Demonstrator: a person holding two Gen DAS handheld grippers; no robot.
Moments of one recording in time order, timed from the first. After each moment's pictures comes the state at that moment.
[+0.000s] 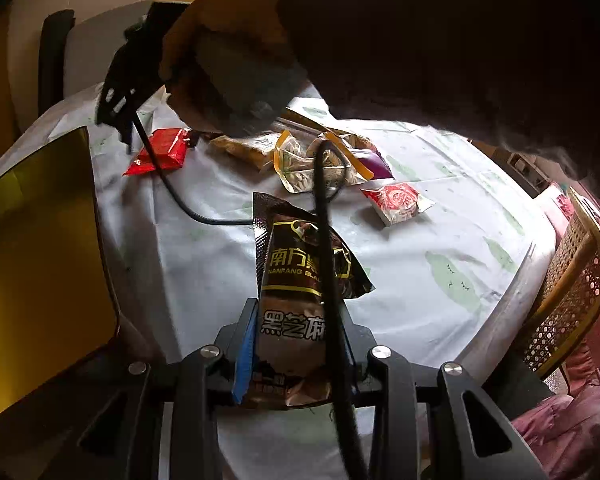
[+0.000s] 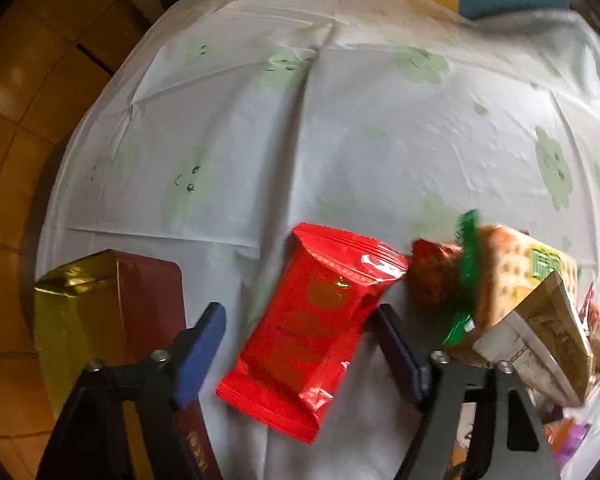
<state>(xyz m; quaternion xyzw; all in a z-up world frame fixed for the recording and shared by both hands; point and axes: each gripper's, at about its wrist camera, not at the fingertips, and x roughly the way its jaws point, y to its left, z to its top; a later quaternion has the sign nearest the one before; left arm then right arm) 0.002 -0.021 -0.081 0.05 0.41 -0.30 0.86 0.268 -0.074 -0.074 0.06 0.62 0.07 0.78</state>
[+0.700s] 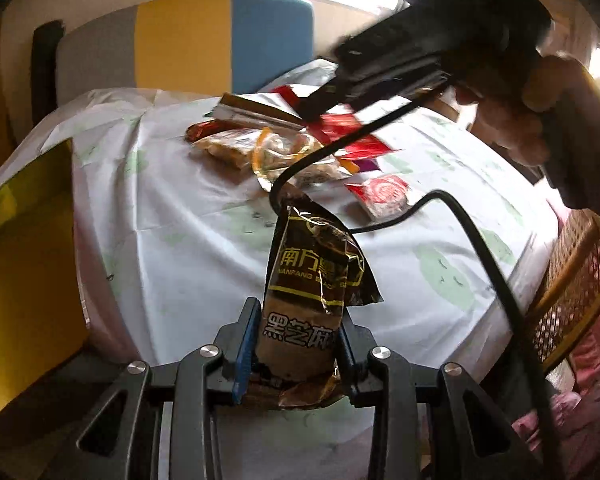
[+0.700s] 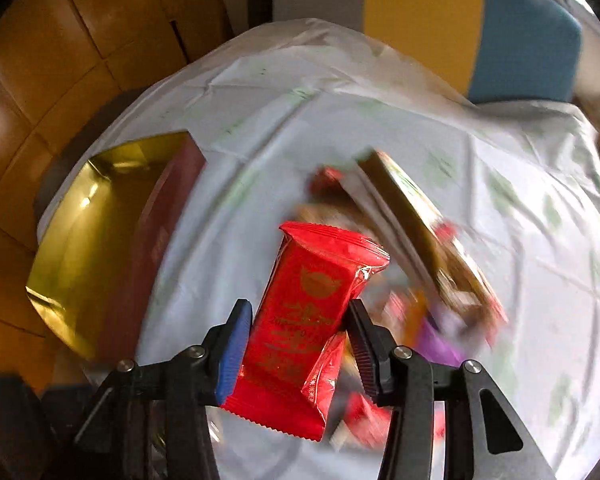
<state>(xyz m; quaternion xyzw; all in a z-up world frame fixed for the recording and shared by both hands) -0.008 -0.040 -0.079 0.09 0.41 -0.31 0.85 0.097 -0.189 -0.006 -0.02 0.52 0.15 0.84</state>
